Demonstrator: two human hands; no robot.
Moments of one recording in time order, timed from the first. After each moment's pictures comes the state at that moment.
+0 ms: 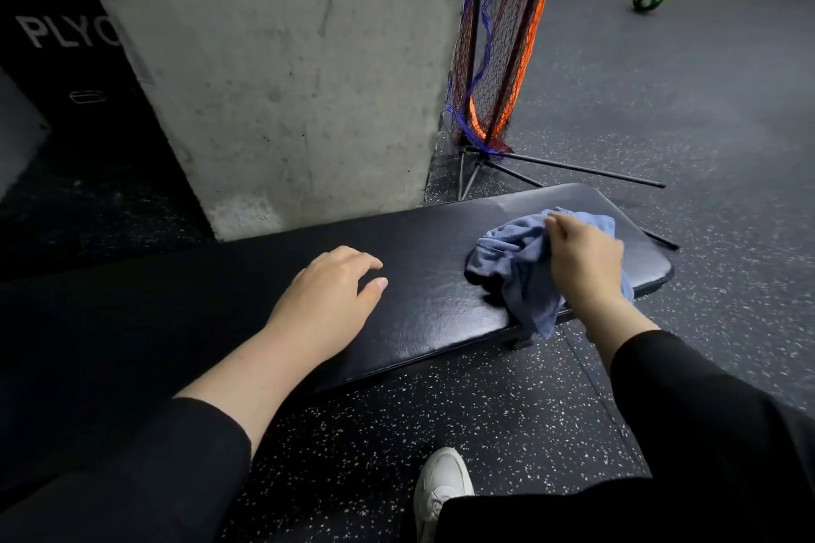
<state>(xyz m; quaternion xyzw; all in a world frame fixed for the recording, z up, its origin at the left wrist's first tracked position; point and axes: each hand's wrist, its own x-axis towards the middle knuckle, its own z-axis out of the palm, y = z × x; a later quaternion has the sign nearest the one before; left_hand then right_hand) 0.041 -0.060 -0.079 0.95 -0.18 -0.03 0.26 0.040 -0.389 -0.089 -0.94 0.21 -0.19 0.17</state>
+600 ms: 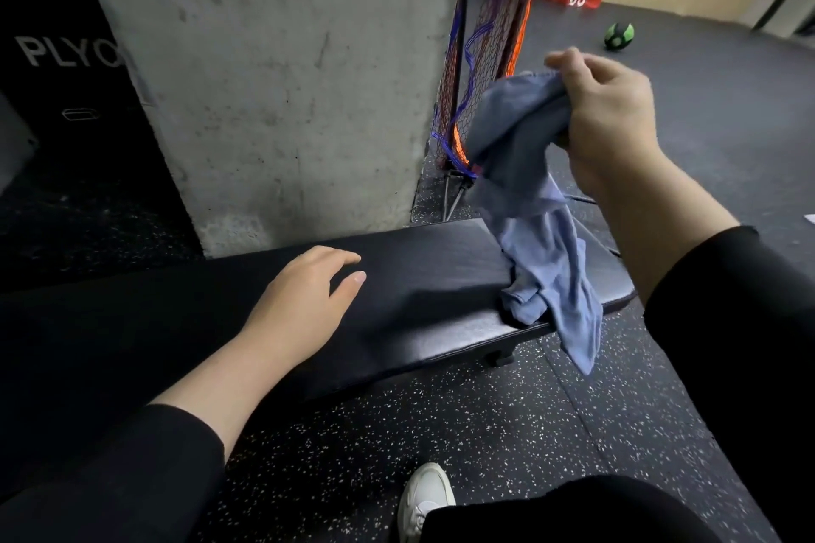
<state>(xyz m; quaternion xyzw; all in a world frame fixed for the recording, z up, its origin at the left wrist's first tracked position) 0.033 -0.043 -0.055 0.92 -0.17 0.01 0.35 0.071 -0.340 0.107 -0.77 0.09 -0.32 0.55</state>
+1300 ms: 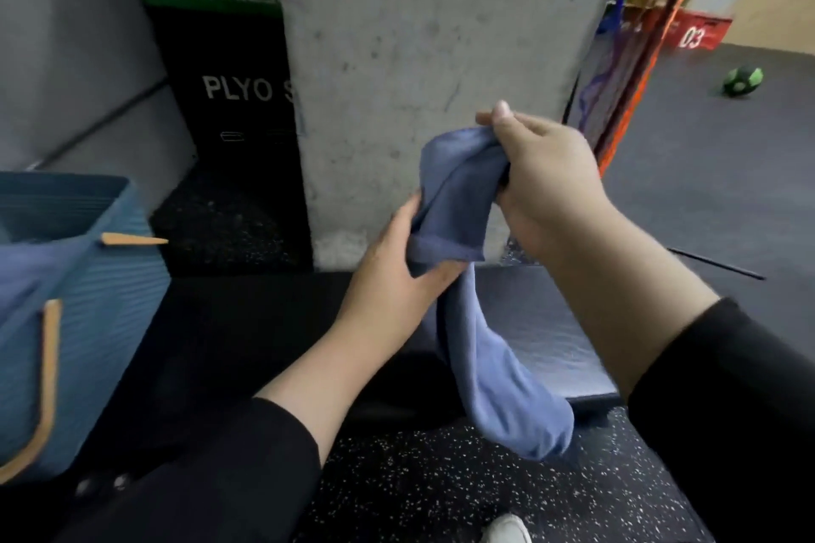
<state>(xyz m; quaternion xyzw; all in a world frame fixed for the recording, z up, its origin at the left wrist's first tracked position) 0.028 0.012 -0.006 0.78 -0.12 0.09 0.61 0.062 -0.128 0.109 -0.70 0.02 -0.15 0.70</state>
